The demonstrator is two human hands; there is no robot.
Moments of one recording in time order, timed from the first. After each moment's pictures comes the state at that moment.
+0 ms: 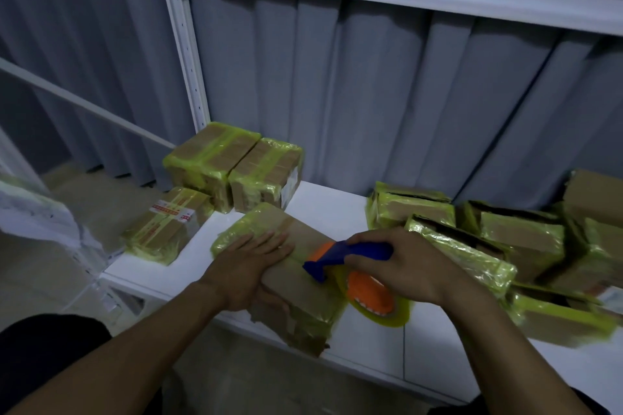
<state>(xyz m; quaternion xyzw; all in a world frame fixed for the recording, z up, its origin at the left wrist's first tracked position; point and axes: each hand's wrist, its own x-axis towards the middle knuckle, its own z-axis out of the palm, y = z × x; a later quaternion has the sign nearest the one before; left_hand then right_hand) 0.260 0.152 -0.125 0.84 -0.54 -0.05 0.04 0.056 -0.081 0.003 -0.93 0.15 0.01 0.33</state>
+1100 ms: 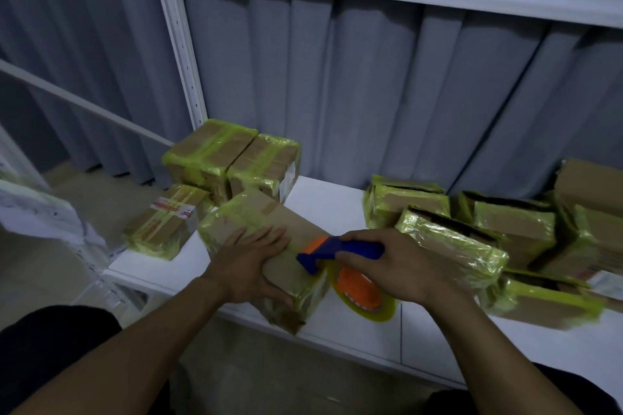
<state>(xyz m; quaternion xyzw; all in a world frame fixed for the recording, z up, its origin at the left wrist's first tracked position) 0.249 0.153 -0.117 0.86 -0.51 -0.08 0.04 0.048 -0.064 -0.014 -0.90 0.15 -0.04 0.40</state>
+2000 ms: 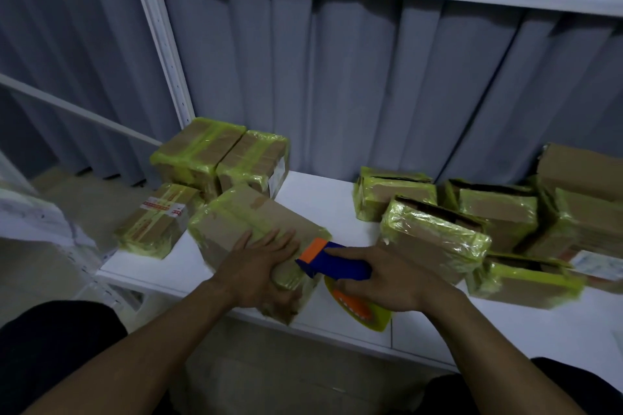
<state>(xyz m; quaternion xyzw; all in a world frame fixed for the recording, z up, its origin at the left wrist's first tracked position) 0.213 0.133 -0.108 0.84 -0.53 -0.12 0.02 0.021 -0.074 -0.033 -0.94 0.09 0.10 0.32</state>
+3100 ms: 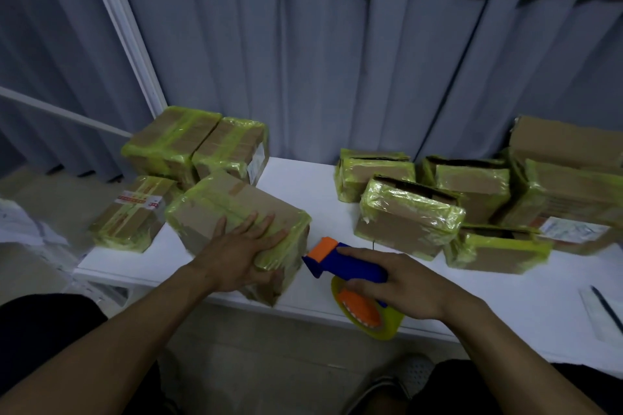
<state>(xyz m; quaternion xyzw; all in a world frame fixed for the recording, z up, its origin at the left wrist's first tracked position) 0.214 0.129 -0.105 0.82 -0.56 -0.11 -0.07 -0.046 -0.096 -0.058 -0.88 0.15 0.08 0.45</state>
